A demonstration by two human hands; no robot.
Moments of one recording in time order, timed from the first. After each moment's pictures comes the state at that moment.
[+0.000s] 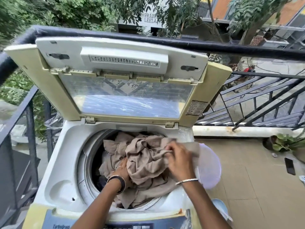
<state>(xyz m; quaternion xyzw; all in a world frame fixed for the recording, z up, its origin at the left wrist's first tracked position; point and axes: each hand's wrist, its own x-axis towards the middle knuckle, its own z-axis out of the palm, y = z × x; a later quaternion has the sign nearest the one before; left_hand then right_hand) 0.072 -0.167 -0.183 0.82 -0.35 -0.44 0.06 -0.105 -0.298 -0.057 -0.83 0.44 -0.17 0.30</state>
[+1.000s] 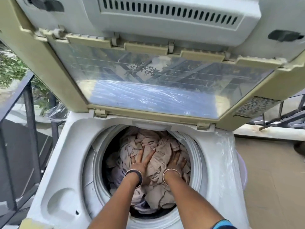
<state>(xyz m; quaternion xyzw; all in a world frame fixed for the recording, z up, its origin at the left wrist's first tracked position) 0.102 -0.200 -0.269 0.79 -0.42 -0.45 -0.01 -0.015 -0.298 -0.313 -0.69 0.58 0.36 0.25</state>
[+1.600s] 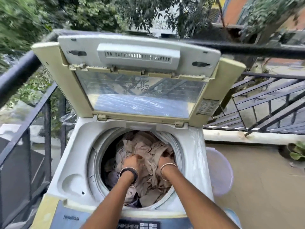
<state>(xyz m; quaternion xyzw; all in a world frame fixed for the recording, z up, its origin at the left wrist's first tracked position) 0.073 -0.185 -0.179 0.87 -0.32 -0.36 0.10 -0.045 -0.290 -0.186 -0.81 0.46 0.25 0.27</state>
